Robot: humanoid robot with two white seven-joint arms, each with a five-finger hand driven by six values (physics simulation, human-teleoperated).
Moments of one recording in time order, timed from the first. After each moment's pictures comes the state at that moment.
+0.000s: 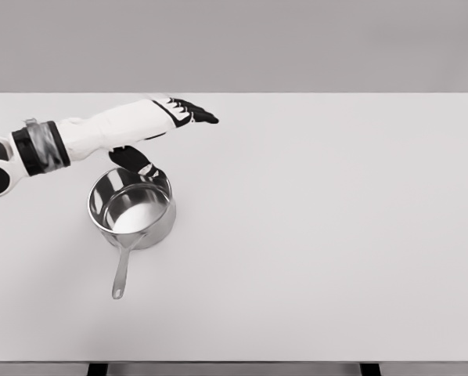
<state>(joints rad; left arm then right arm) -0.64 0.73 -0.63 -1.71 -0.14 -0.30 -0.50 0.02 0.00 0.61 -0.11 0.16 -0.06 0.37</state>
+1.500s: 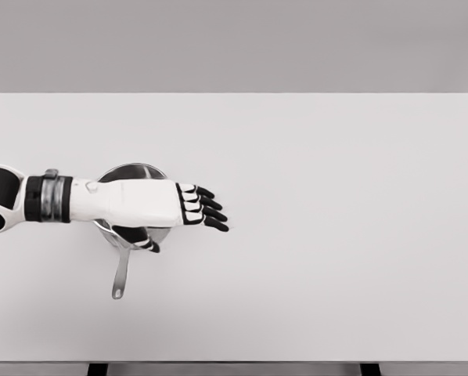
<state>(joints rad) -0.75 0.91 -0.97 -1.76 -0.15 -0.61 -0.45 0.03 0.00 0.61 -0.10 0.16 -0.05 0.36</state>
